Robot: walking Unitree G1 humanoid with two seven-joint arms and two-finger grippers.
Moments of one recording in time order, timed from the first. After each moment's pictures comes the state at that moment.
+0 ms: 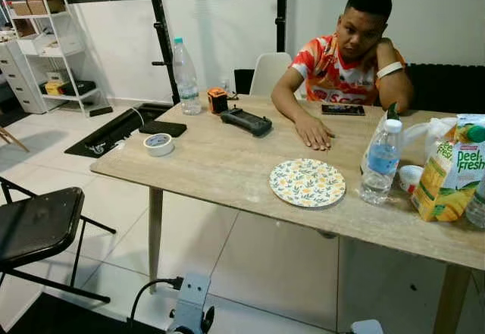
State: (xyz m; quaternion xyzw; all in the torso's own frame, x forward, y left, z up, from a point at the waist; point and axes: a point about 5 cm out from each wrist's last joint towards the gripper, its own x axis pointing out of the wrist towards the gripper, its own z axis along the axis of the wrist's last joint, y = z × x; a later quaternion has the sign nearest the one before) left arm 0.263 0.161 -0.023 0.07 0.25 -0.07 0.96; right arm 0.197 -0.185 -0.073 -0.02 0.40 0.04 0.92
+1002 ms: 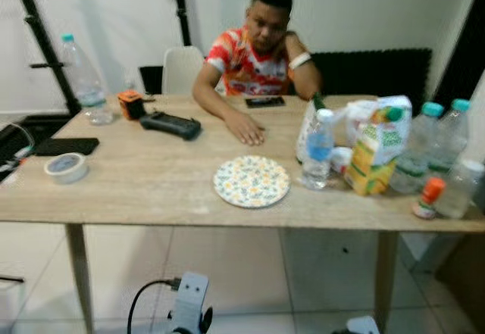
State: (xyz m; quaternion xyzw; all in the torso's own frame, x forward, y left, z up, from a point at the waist) left arm 0.261 0.162 -0.025 0.07 0.26 -0.07 0.96; right arm 0.202 -0.181 -0.071 -0.02 0.40 0.05 0.92
